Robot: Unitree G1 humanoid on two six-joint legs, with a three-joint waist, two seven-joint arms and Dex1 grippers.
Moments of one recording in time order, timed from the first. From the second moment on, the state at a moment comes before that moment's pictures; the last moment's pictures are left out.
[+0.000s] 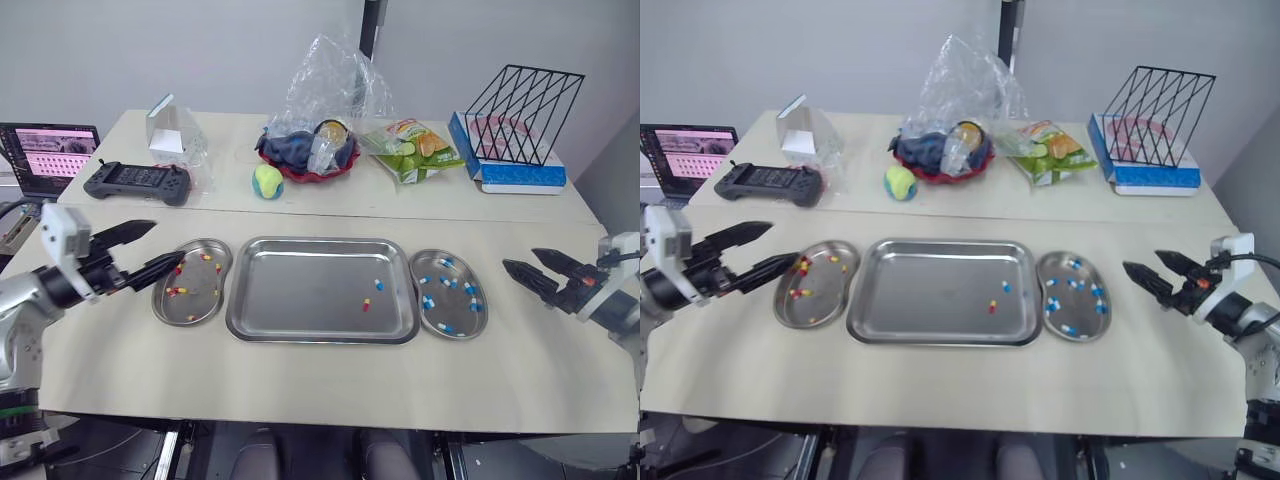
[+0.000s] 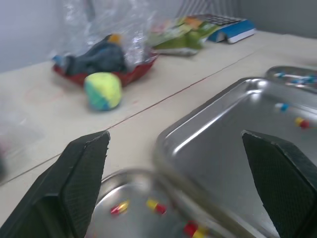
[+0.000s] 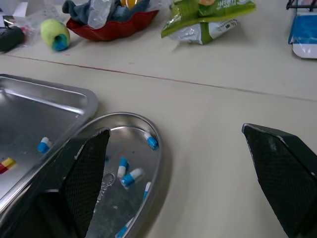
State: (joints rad) left arm -0.27 0.81 0.36 0.00 -0.59 0.36 -1.08; right arm -0.22 -0.79 -0.48 0.22 0.56 0.45 0.99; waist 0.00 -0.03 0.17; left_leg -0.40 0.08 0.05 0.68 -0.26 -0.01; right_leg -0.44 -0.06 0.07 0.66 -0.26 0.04
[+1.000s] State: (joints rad) left arm -0.52 0.28 -0.31 -0.18 -0.35 0.81 -0.60; right arm 0.04 -0.81 -0.52 -0.20 0.69 0.67 0.93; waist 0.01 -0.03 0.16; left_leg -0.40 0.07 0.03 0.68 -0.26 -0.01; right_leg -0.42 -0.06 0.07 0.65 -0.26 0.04
